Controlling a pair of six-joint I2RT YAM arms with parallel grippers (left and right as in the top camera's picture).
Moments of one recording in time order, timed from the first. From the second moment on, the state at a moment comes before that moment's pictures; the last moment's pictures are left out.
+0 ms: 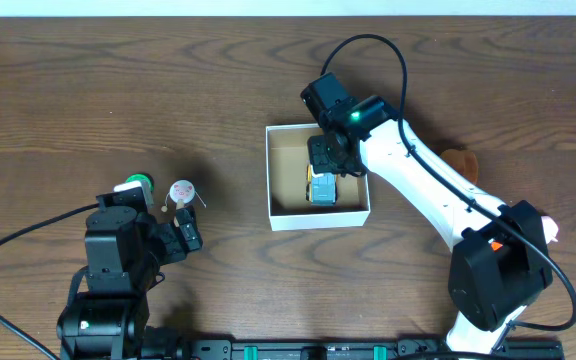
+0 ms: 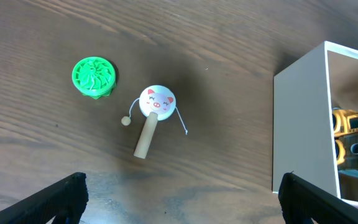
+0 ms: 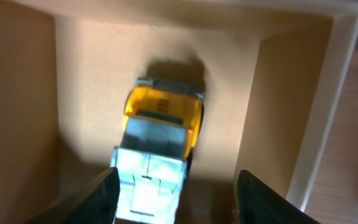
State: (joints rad) left arm -0.01 0.63 0.67 -0.82 0.03 -0.30; right arm 0.58 1.89 1.54 -0.98 0.06 0.46
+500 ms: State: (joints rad) left arm -0.01 0.63 0.67 -0.83 0.03 -0.30; right arm 0.30 1.66 1.72 -1.04 0.09 0.35
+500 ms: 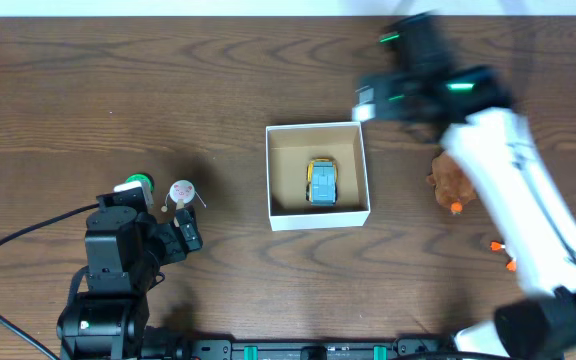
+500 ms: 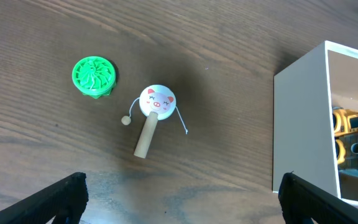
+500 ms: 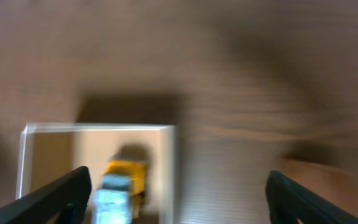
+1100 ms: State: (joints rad) left arm -0.01 0.63 0.67 -0.83 0.03 -0.30; right arm -0.21 1.74 1.46 -1.05 0.07 0.19
